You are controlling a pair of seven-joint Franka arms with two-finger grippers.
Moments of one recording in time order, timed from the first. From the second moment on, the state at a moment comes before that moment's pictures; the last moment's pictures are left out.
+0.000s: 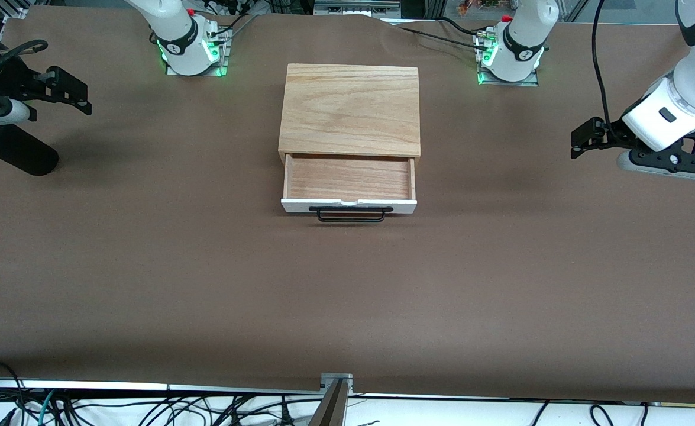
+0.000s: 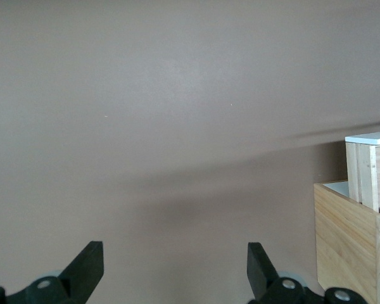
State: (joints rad) left arm -0.01 0.02 -0.08 -1.66 -0.01 1.63 0.03; right arm 0.15 -0.02 -0.06 -1.52 0.01 1.40 -0.06
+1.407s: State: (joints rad) left arm -0.11 0.18 -0.09 -1.66 -0.20 1.64 0.03; right arm 0.25 0.23 -0.04 -1.53 0.27 1.56 -0.06
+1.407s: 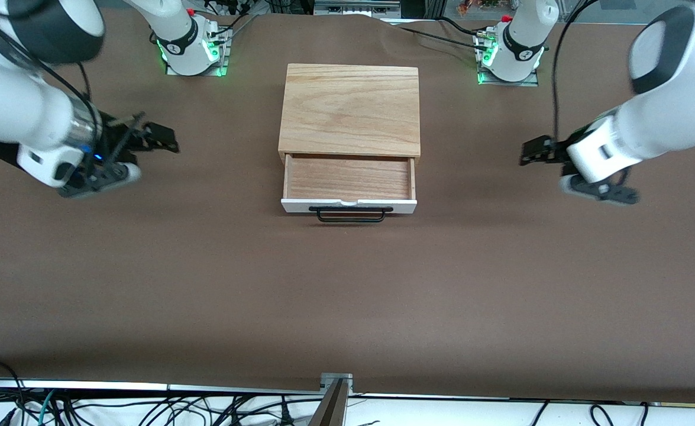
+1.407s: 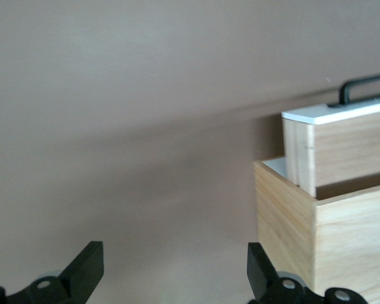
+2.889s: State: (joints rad) left arm -0.44 0.59 -0.09 -1.64 -0.47 2.33 0.02; right arm 0.46 0.66 -0.04 -1.48 0.81 2.02 -0.06
